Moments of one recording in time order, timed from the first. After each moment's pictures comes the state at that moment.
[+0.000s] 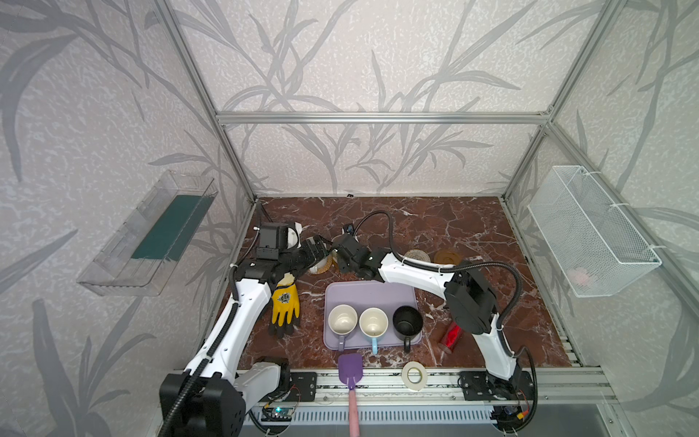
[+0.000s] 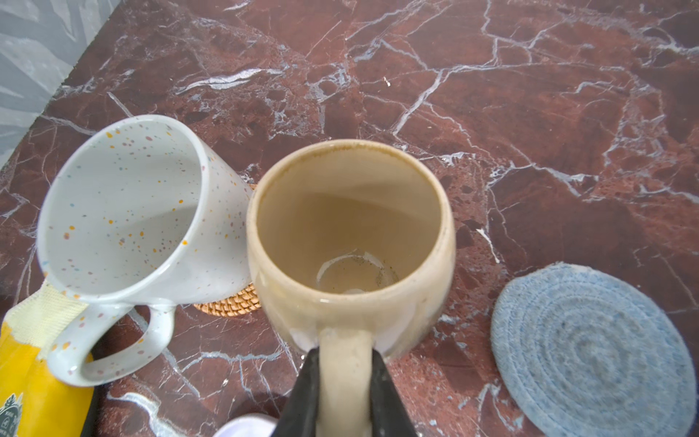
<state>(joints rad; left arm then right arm) -0.08 1.12 0.95 -0.58 0.50 -0.68 0.97 2.15 1.70 -0.37 0.37 0.58</state>
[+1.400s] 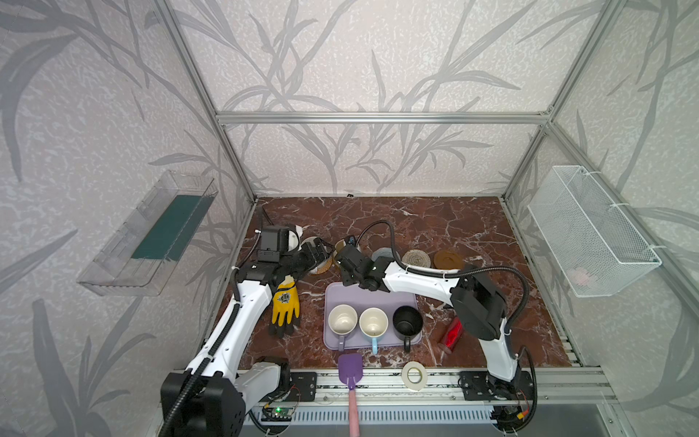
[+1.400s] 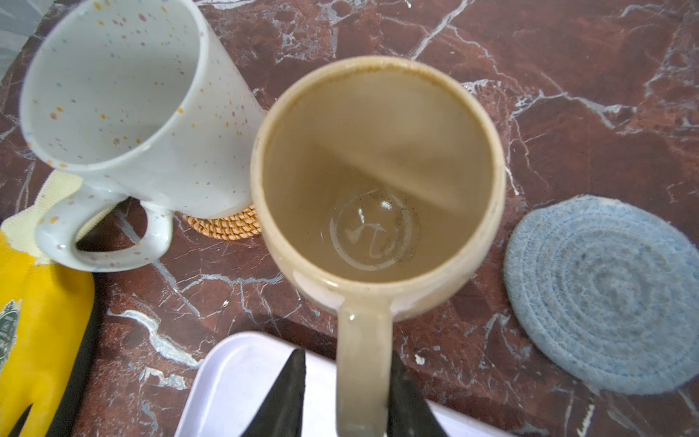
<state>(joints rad) -0.08 1.11 0.91 -0.56 0.50 -0.68 1.00 2.08 1.58 -0.40 0.31 0.60</state>
